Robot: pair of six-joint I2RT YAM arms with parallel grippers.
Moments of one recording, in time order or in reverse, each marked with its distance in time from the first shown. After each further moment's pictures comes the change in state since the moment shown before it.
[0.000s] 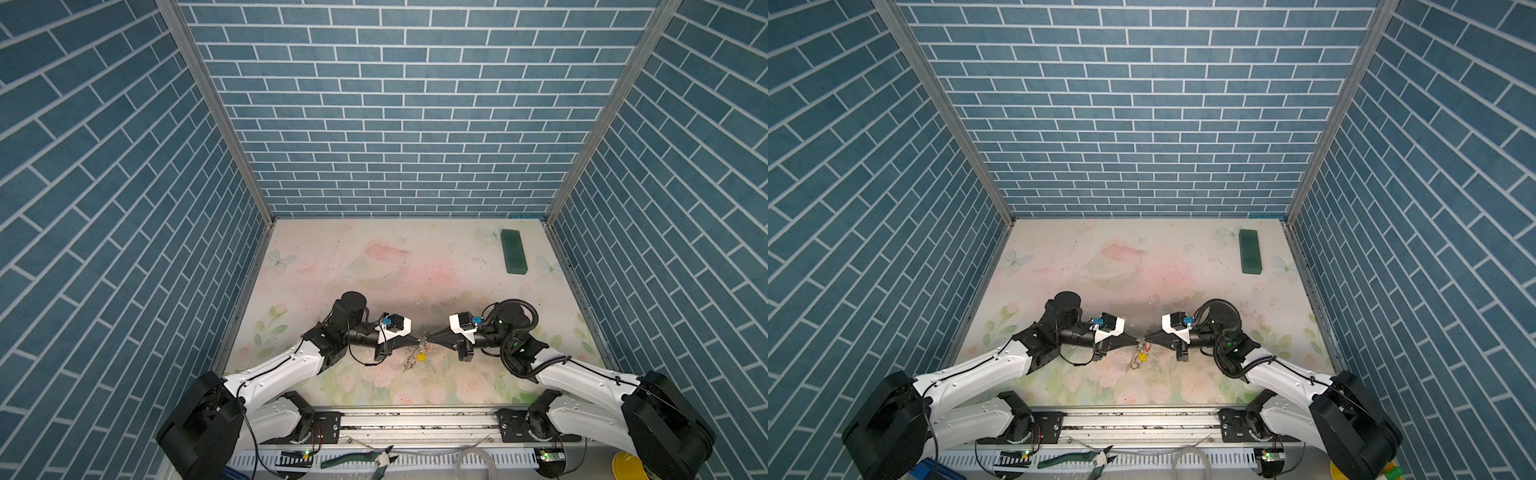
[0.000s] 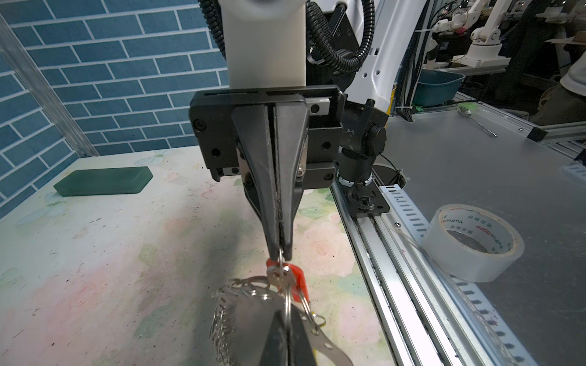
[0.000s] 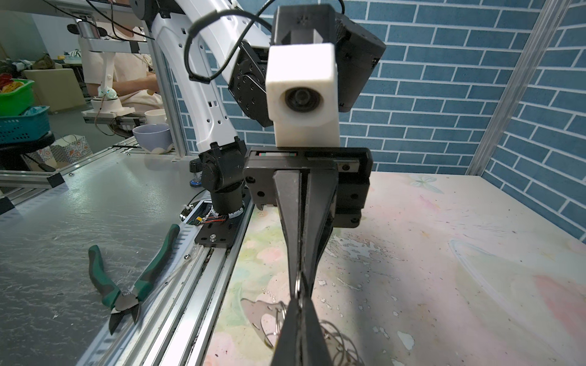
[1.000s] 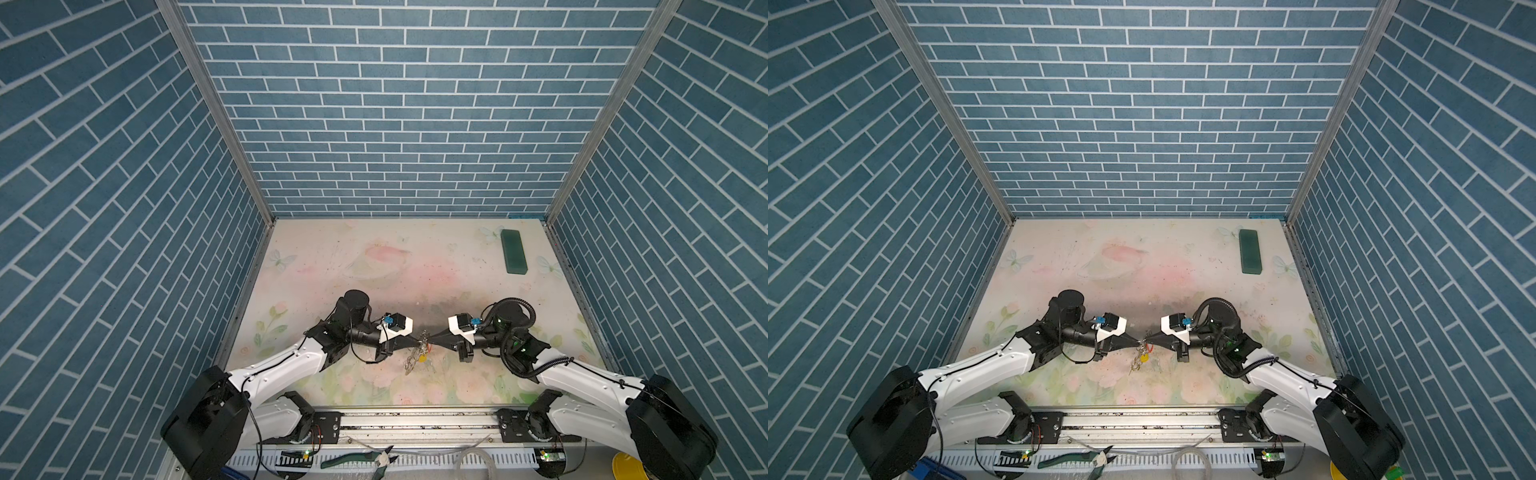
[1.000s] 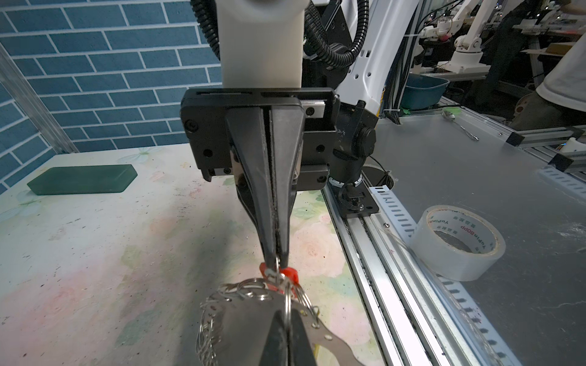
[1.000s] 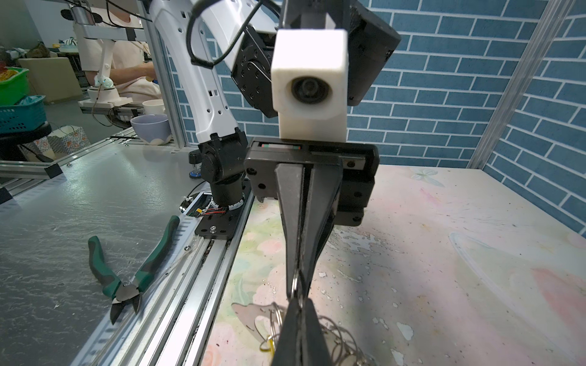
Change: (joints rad) left arm -0.001 0.035 0.022 -0.018 0.033 0.000; right arm 0.002 -0.019 0.014 -0.075 0.004 -0.044
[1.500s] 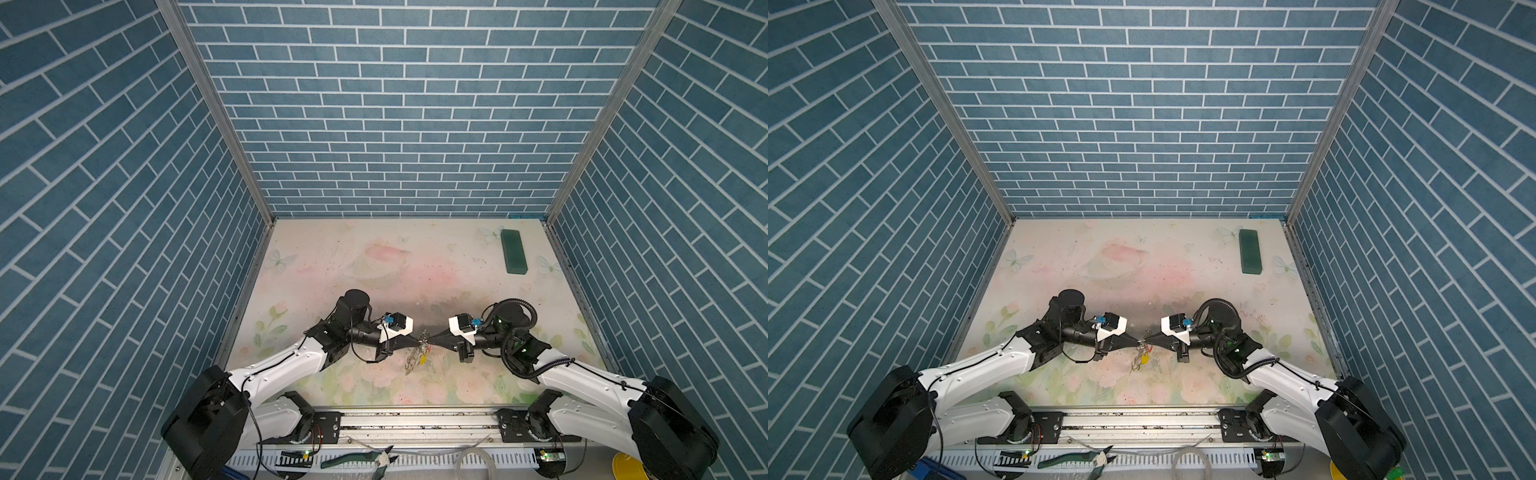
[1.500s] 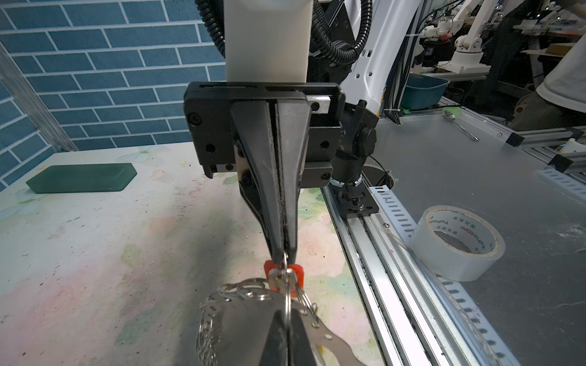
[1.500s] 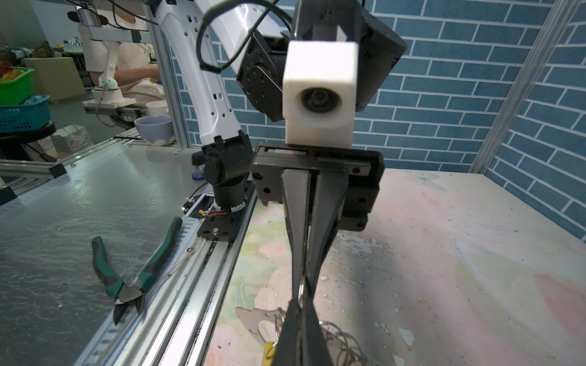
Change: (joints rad) left arm 0.000 0.004 0.007 -0.010 -0.001 0.000; right arm 0.005 -0.010 0.000 -0.005 -0.005 0.000
